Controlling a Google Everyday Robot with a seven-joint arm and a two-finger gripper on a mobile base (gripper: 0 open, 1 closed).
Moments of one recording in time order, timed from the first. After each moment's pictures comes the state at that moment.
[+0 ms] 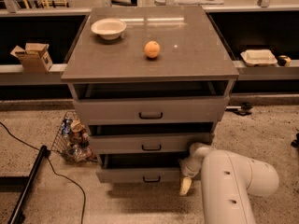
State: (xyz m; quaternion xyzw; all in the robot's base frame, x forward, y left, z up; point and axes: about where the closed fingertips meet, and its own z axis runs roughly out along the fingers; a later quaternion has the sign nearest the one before) arm 0.611 -0.177 0.155 -0.66 0.72 0.15 0.10
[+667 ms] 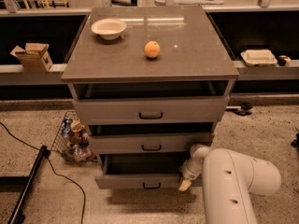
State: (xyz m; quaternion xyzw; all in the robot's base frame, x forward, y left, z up) arm 0.592 -0.179 0.156 -0.65 0.74 0.16 0.08
